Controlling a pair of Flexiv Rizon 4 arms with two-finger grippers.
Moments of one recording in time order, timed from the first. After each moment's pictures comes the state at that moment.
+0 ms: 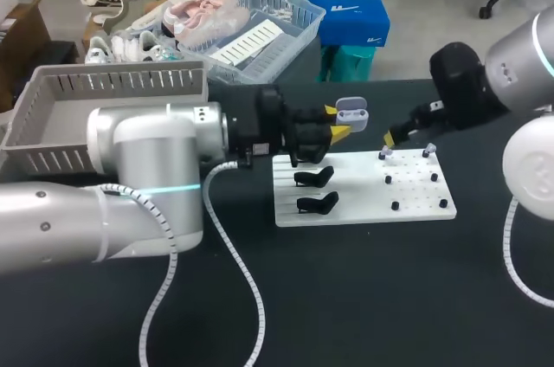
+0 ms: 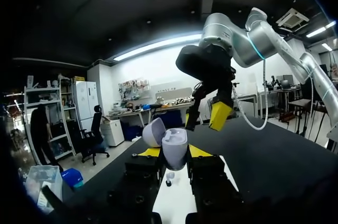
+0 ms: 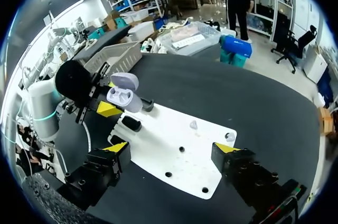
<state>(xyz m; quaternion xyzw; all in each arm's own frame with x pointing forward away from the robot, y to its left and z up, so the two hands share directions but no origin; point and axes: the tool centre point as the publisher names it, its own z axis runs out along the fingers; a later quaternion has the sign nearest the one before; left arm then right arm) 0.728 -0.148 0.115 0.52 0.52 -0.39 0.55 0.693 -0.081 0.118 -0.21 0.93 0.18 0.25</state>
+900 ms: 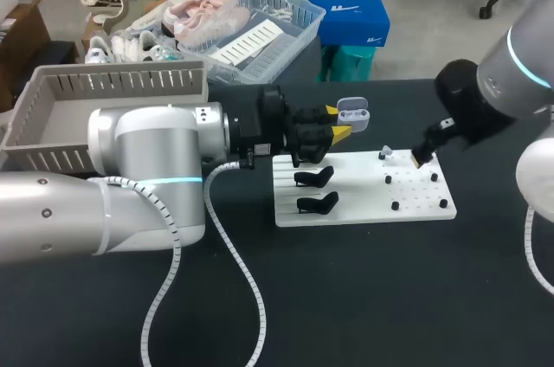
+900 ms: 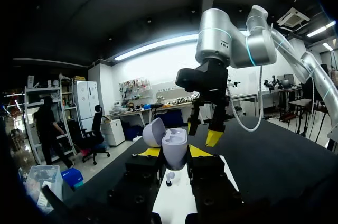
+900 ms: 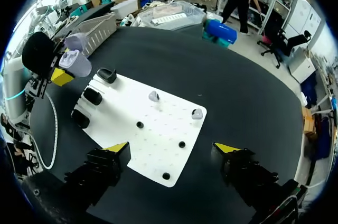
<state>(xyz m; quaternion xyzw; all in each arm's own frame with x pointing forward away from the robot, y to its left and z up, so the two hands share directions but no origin) 0.728 -0.150 0.114 0.52 0.52 -0.39 0.56 0.698 -0.139 0.071 -0.22 0.95 0.06 0.20</state>
